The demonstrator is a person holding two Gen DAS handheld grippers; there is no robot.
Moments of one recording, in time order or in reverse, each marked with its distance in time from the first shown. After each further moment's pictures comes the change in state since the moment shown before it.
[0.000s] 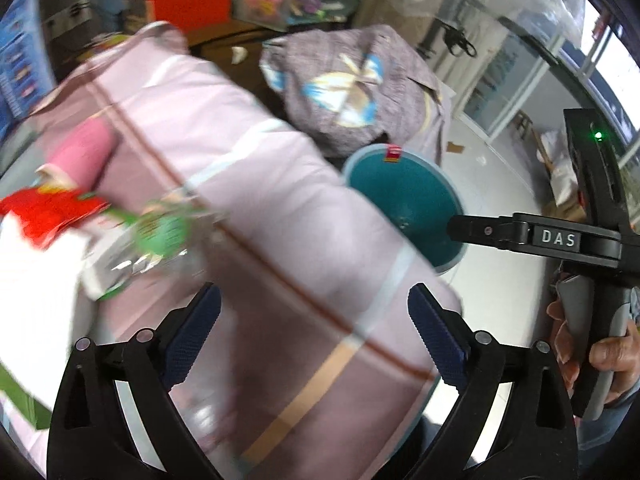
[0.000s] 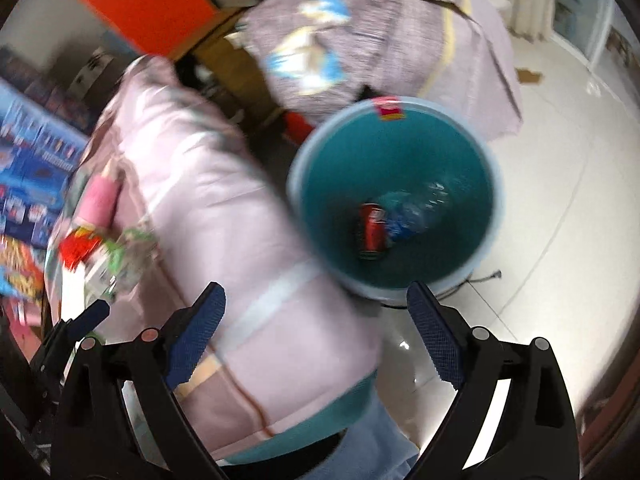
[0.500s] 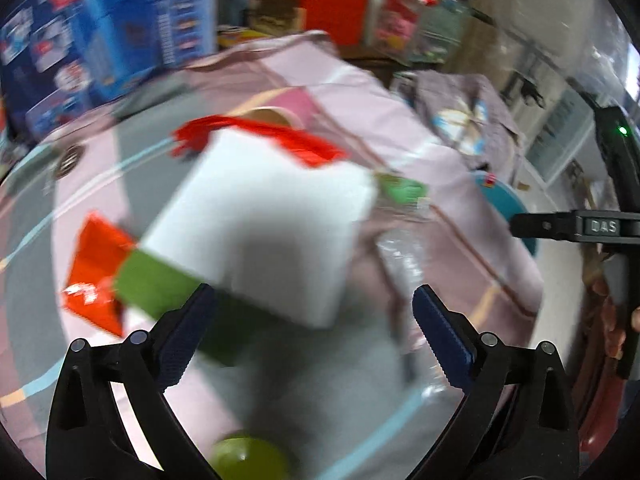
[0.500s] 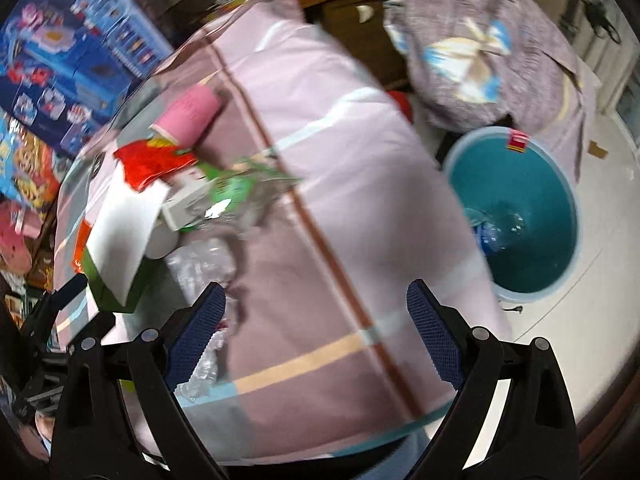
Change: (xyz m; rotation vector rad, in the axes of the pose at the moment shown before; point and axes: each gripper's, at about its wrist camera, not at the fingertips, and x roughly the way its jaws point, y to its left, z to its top) left arm -0.091 0.157 -0.077 -0.173 -0.098 0.191; right arm 0.016 0.145 -0.027 -0.254 0.072 0.022
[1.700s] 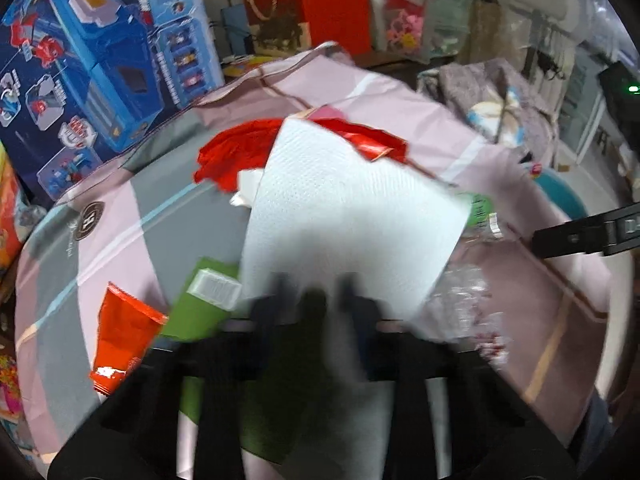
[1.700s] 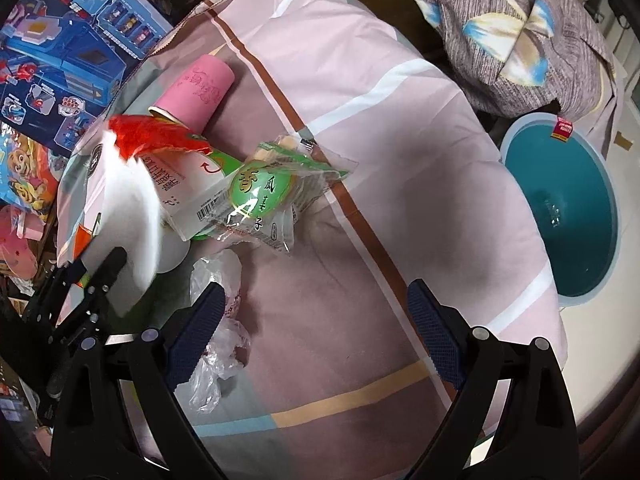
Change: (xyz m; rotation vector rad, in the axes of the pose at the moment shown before) left arm 0.035 -0.006 0.024 0.172 -0.085 0.129; right arm 0.042 0.019 0.017 0.041 0.066 0.030
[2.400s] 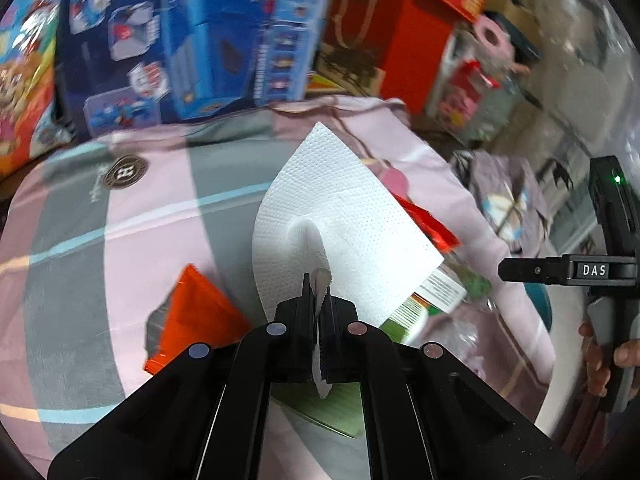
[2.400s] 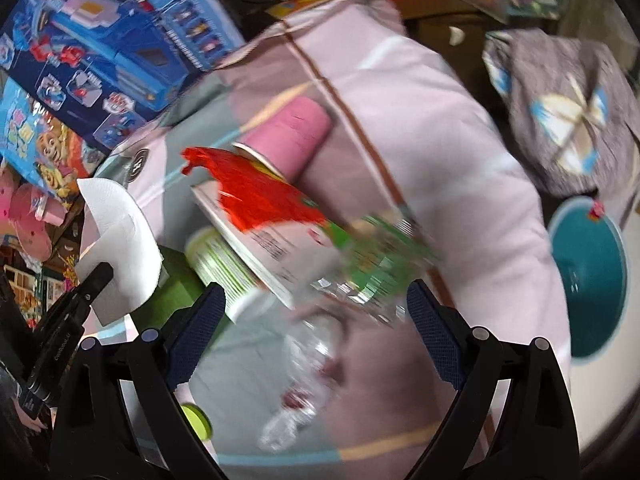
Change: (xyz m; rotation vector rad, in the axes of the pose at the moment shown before) left arm -0.042 0.108 -0.001 -0.361 -0.070 -0.089; right arm -0.010 0.089 0.048 -0.148 -0.066 0.052
